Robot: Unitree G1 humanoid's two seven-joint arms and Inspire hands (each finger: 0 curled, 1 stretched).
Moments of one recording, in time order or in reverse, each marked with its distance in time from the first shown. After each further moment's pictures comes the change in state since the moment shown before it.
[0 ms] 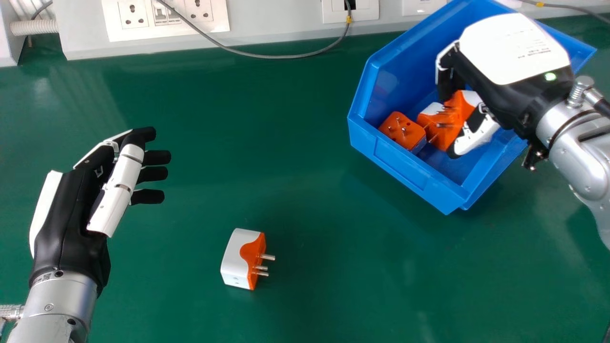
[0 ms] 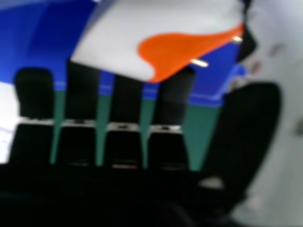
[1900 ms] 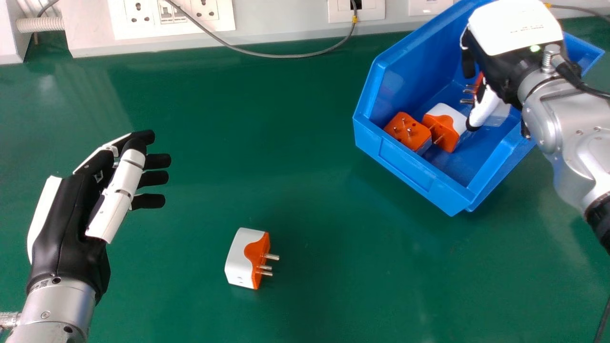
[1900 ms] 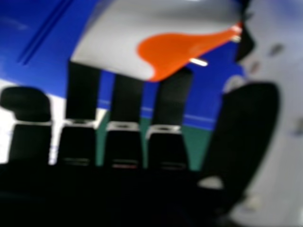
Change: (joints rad) left arm 0.033 -0.001 0.005 -0.063 -0.031 0.047 0.001; right arm -0.324 0.095 0.239 0.481 -0.086 0.198 -0.109
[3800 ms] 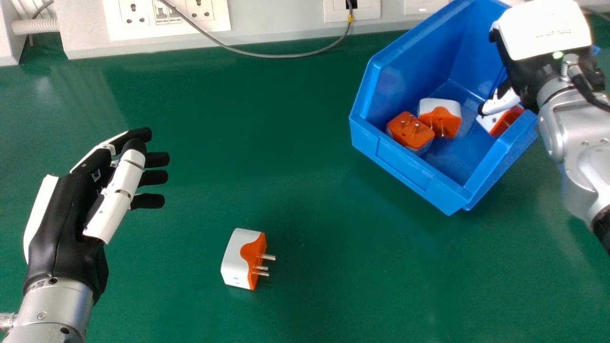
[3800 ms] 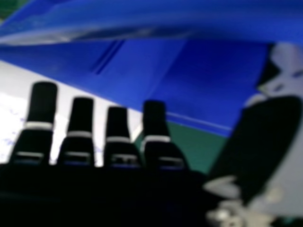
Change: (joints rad) left arm 0.003 0.002 0.000 -0.017 -0.001 0.011 0.002; right arm 0.036 -0.028 0.068 -0.018 -0.008 0.144 -0.069
